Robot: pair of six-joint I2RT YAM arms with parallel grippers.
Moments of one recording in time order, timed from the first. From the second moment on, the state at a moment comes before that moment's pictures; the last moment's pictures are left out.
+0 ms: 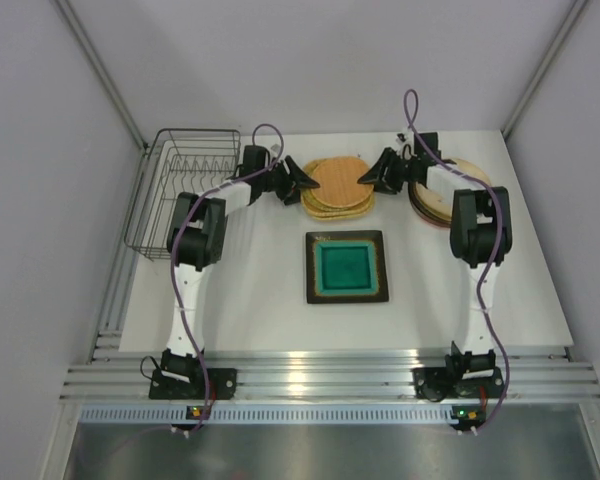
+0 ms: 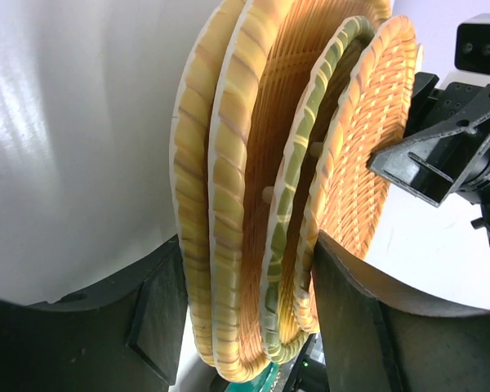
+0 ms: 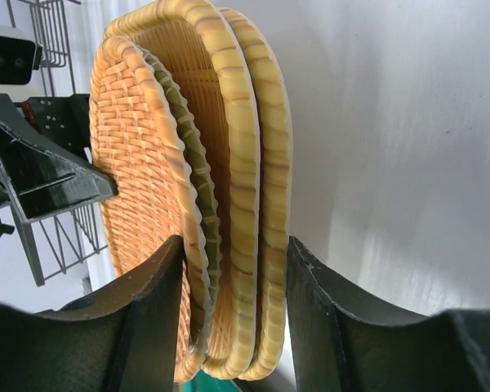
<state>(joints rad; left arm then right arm) -0.26 2.40 1.73 0.08 0.75 -0.96 0.10 2.29 1.73 -0.22 -0.72 0.56</state>
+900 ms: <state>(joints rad) -0.35 1.89 1.25 -0.15 0.67 -0.81 0.20 1.79 1.21 -0.29 -0.64 0.51</state>
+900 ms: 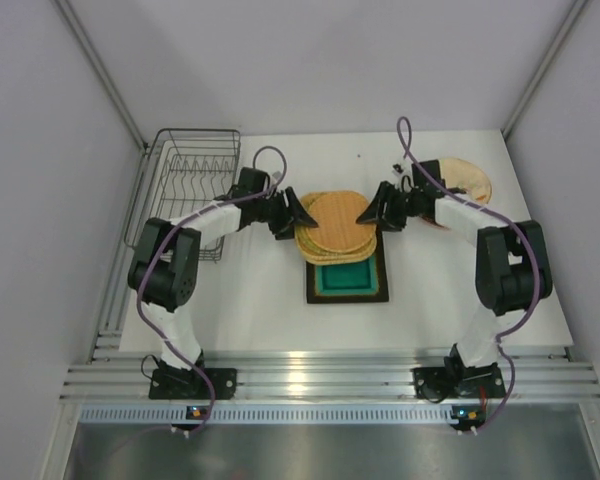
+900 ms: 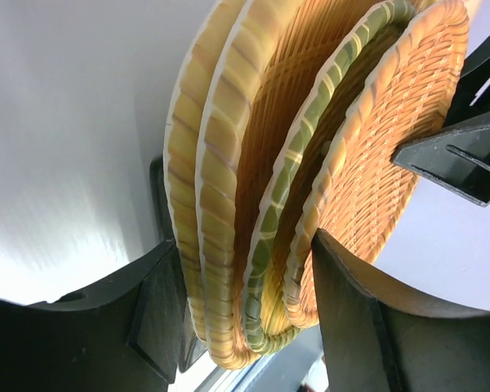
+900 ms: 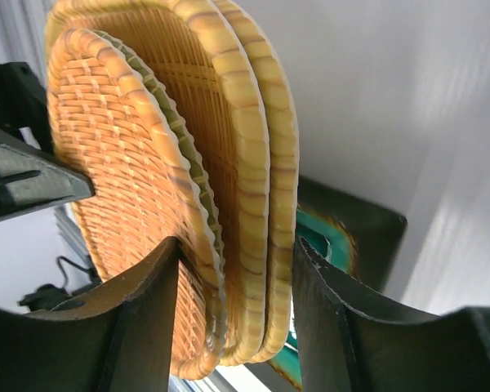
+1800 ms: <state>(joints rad) -0.57 1.79 1.10 -0.27 0.59 -0.72 0.35 1.48 0.90 -0.41 -0.33 0.39</state>
